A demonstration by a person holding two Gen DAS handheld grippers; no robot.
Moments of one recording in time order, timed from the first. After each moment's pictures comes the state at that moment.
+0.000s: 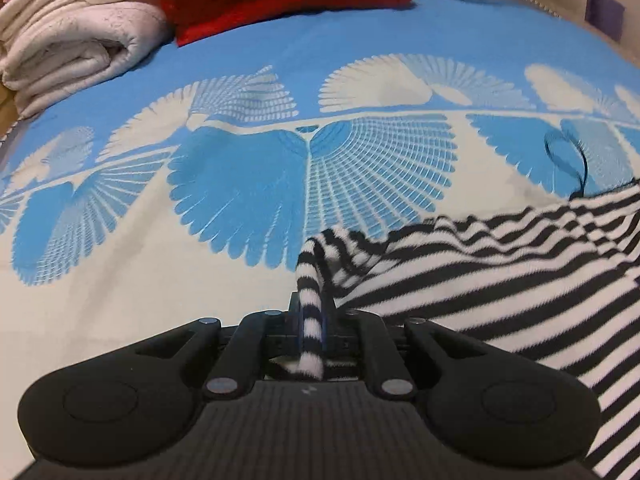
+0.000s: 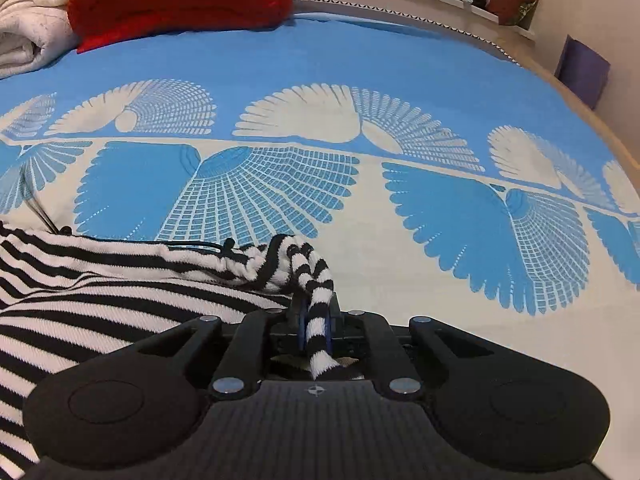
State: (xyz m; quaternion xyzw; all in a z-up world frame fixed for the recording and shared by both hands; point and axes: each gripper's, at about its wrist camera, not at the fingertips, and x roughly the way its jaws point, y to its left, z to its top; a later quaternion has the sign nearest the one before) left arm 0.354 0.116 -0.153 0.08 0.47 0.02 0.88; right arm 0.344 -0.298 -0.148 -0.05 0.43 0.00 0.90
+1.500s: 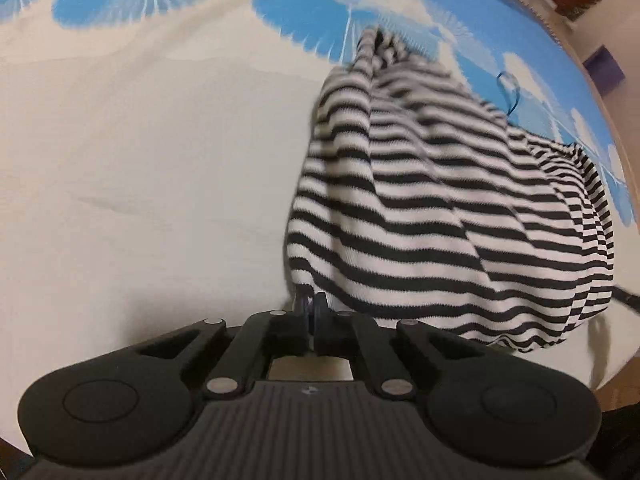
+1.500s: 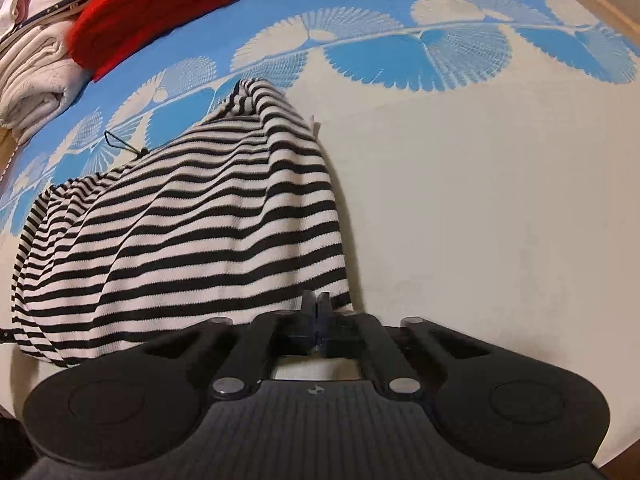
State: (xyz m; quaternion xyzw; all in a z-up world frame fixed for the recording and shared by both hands) left arm 0.205 0.211 -0.114 -0.12 0.58 -0.03 0.81; right arm 0.177 -0.384 -0.104 0.14 0.51 0.03 0.85
